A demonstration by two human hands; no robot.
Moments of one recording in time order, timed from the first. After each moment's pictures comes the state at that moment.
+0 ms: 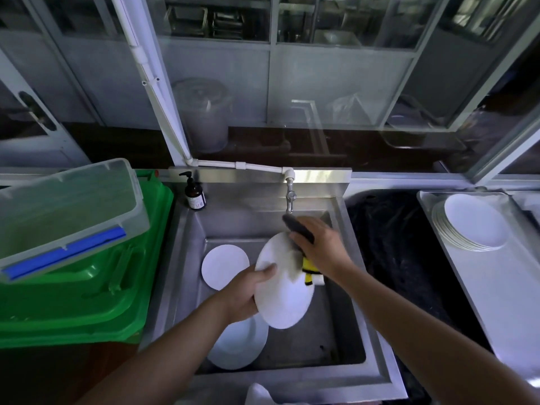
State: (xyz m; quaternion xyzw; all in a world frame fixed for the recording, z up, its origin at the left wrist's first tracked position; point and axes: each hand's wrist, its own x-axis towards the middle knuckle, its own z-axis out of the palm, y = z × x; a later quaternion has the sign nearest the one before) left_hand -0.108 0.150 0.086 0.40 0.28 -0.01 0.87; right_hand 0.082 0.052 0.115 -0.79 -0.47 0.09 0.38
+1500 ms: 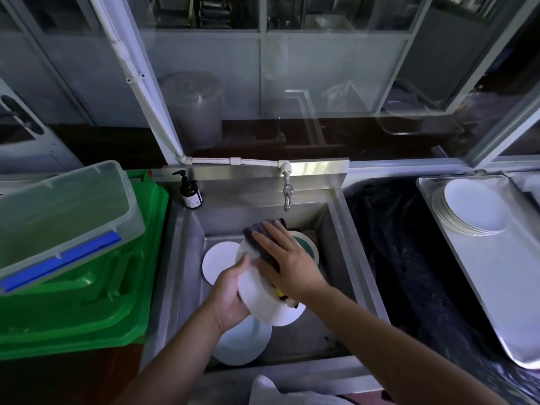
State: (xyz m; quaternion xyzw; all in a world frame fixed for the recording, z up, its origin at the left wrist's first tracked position) left_hand -0.121 0.151 0.112 0.24 0.35 0.06 0.91; right_hand 0.018 0.066 0.082 -0.75 -0.58 0.04 0.33
